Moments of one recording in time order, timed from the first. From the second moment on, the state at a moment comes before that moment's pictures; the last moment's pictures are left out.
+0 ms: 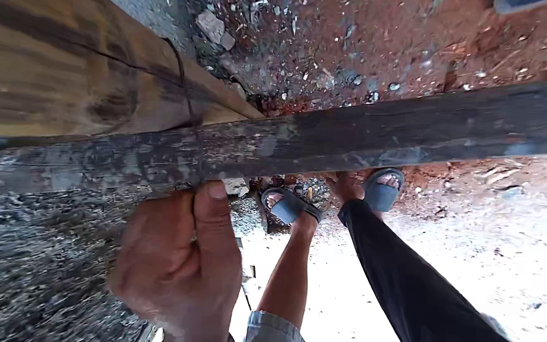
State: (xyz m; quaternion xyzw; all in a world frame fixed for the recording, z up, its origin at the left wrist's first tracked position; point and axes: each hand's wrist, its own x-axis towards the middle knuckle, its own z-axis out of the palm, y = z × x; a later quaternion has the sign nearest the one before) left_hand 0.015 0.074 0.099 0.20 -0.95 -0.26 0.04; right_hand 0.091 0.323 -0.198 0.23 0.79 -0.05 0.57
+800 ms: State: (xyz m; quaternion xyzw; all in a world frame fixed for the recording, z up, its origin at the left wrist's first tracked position) left_hand 0.000 0.080 0.130 0.42 -0.76 -0.48 -0.13; right_hand 0.030 0.348 0.119 0.28 0.52 -0.67 0.45
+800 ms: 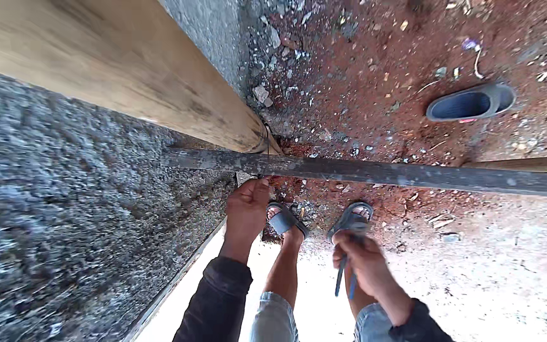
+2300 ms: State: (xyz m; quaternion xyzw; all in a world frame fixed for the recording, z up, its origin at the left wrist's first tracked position) left_hand -0.021 0.136 0.132 0.62 -0.52 -0.57 -0.14; right_hand 0.036 0.230 0.174 0.12 0.81 -0.36 0.45
